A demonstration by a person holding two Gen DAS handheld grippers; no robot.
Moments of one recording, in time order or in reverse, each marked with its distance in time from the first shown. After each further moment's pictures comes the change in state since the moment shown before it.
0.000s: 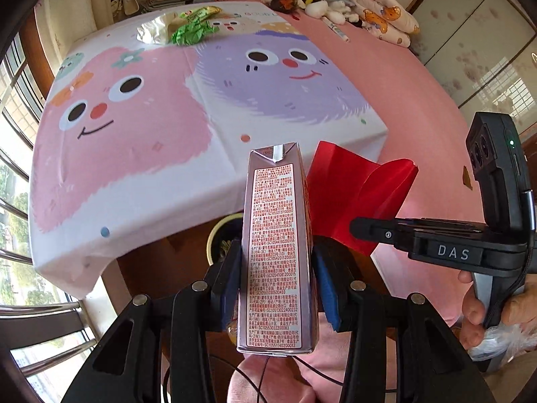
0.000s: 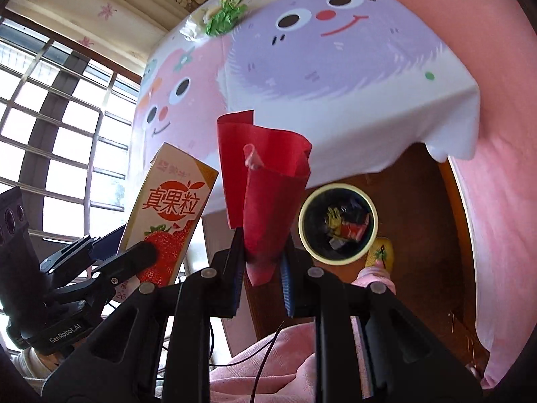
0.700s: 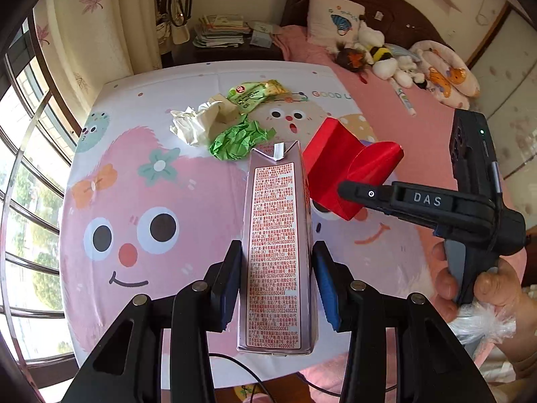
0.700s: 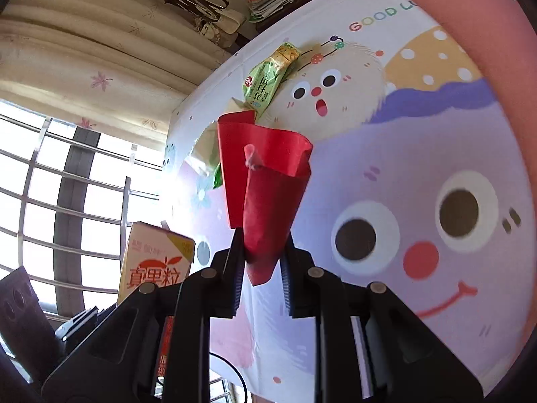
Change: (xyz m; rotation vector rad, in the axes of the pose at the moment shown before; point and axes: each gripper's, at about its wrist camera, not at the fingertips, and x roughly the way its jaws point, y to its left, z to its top) left arm 0.012 0.045 0.280 -0.173 -0.151 0.181; right arm 0.080 0.024 0.360 -0.040 -0.026 0.236
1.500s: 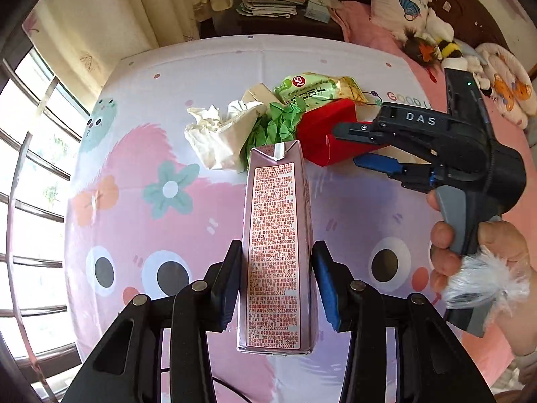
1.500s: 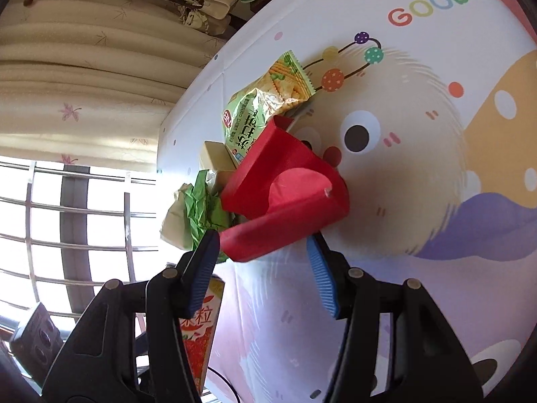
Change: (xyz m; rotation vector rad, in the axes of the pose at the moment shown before) left arm 0.128 0.038 0.107 -0.171 0.144 0.206; right arm 0.115 -0.034 0.130 0.086 0.136 0.087
